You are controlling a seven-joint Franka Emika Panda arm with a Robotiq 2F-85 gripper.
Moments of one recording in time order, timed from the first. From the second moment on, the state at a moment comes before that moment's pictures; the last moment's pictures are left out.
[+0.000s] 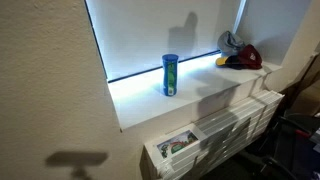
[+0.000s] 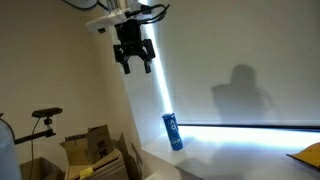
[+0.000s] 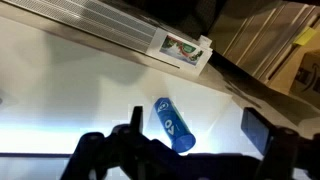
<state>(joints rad) 0.00 -0.68 -0.43 -2.33 0.08 1.80 -0.49</state>
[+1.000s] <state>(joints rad) -0.10 -0.50 -0.58 -2.07 0.12 1.80 -0.41</state>
